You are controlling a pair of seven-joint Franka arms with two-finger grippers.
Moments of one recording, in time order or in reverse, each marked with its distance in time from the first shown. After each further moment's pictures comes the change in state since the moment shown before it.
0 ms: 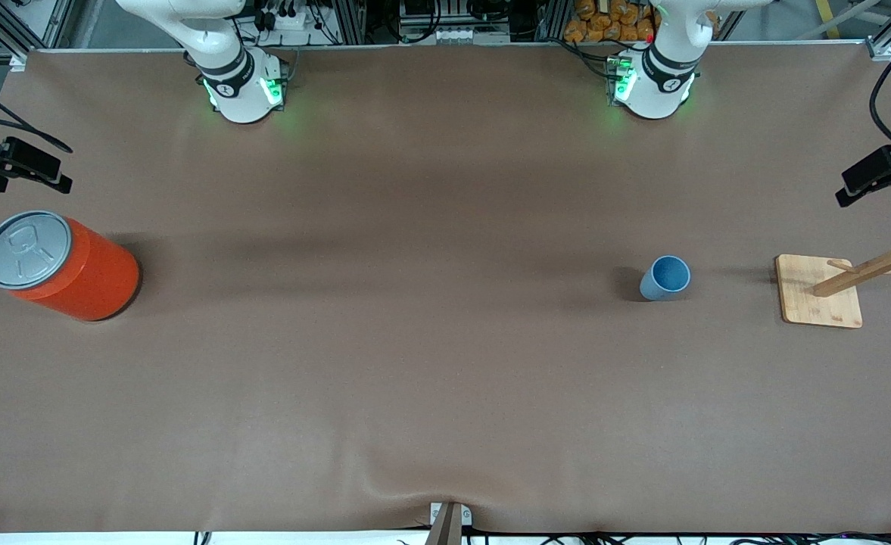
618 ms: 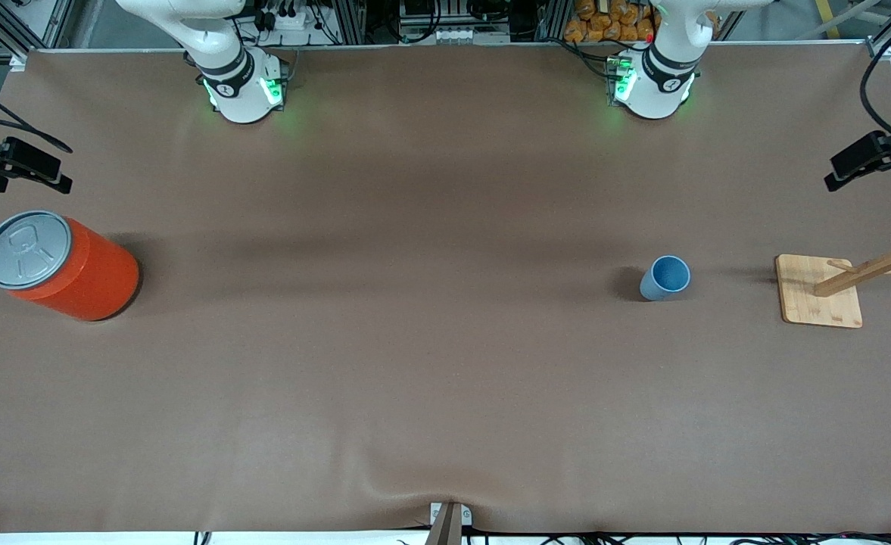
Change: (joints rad) left arm -0.014 -0.017 -0.027 -0.020 -0.001 -0.045 -0.056; right arm 0.000 0.000 0.000 0.000 0.000 0.000 0.000
